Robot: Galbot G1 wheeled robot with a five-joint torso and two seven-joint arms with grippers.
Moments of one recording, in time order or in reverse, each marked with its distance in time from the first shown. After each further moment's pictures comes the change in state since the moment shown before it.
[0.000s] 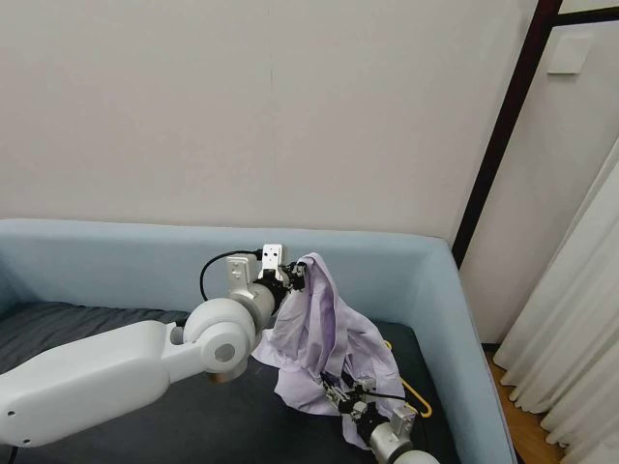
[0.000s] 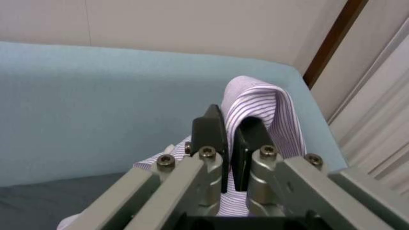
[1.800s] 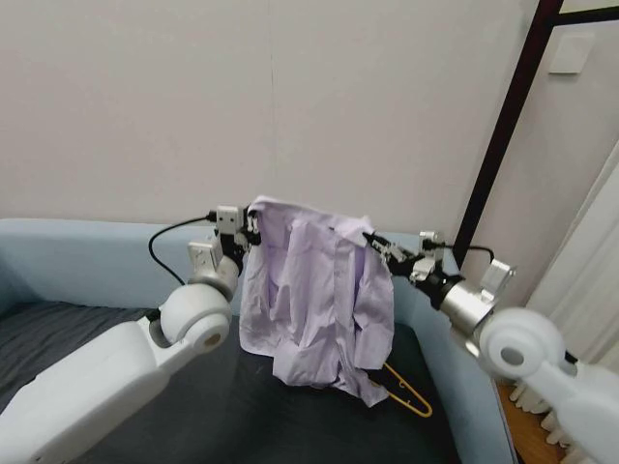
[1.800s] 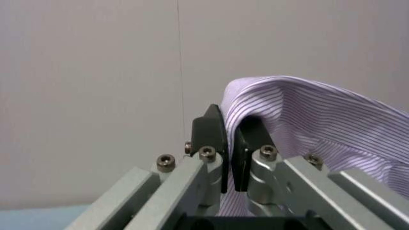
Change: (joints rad) left arm 0.221 -0.095 -0.458 0.102 0.580 0.138 0.017; right arm 0.698 -0.538 -0.065 0.410 0.719 -0.194 0.126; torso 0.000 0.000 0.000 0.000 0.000
